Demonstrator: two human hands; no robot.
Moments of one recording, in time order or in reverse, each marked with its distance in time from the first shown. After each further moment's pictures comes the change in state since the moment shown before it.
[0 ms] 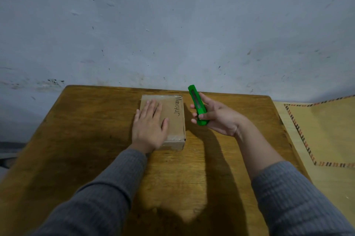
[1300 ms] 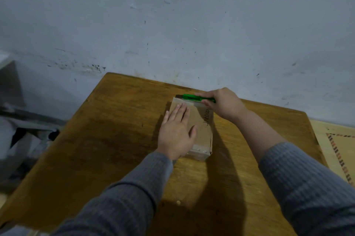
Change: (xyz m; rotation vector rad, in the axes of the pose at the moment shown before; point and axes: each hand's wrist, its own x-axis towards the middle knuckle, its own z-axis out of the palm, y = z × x) left_hand -0.034 -0.012 0.000 -0.026 0.080 0.010; right_hand 0.062 -0.017 0.058 -1.617 0.225 -0.425
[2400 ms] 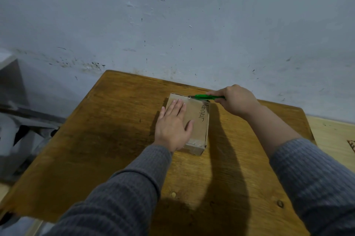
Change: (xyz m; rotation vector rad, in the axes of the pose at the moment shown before) left_hand 0.000 0.006 -0.004 -0.006 -0.060 -0.061; right_hand -0.021 0.027 -0.018 -0.234 -0.071 0.070
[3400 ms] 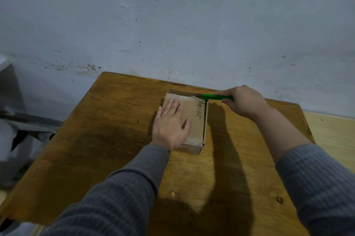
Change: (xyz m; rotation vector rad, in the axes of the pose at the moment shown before) left_hand 0.002 -0.001 -0.001 -0.007 -0.020 0.009; right_hand -0.021 0.015 -0.004 0.057 0.000 0.109
